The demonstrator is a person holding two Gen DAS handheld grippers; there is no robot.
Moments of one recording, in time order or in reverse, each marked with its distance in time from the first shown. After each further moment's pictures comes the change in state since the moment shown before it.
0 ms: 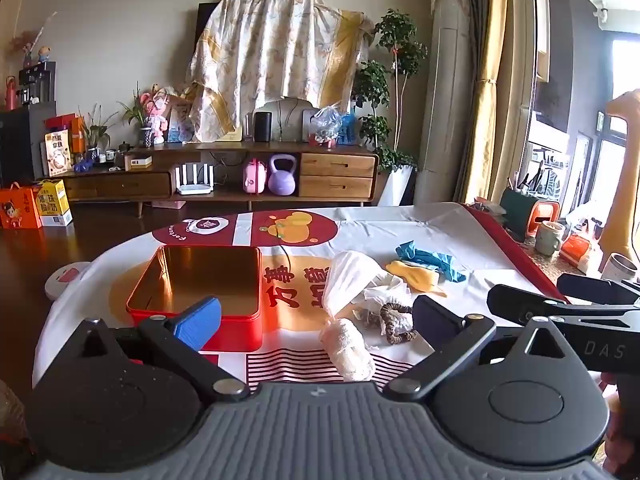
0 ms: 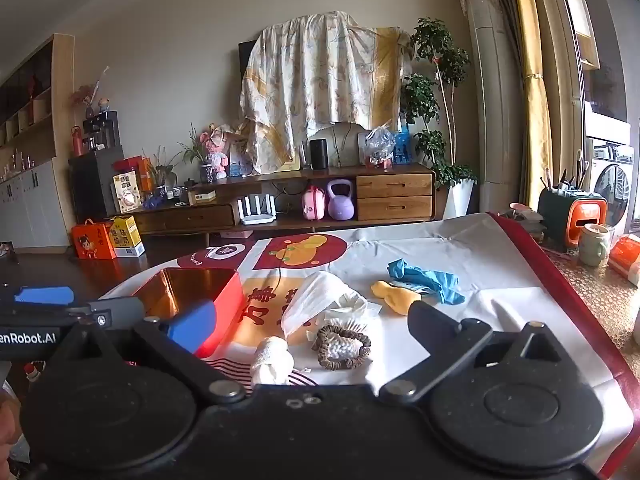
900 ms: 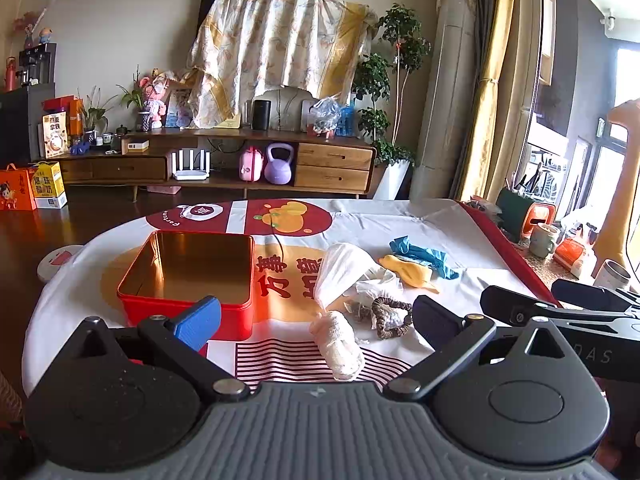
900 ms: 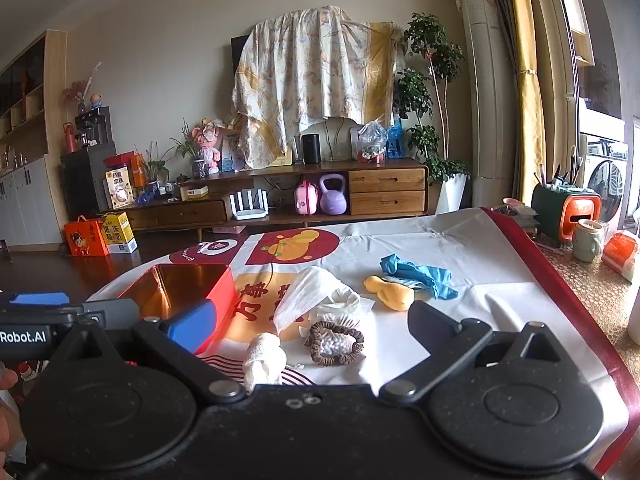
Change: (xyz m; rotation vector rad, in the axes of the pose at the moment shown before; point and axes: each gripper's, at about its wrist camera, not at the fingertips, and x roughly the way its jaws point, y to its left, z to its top) left arm 0.008 0.005 -0.004 -0.037 0.030 -0.021; right arm 0.003 0.003 0.000 -0.001 0.019 -0.021
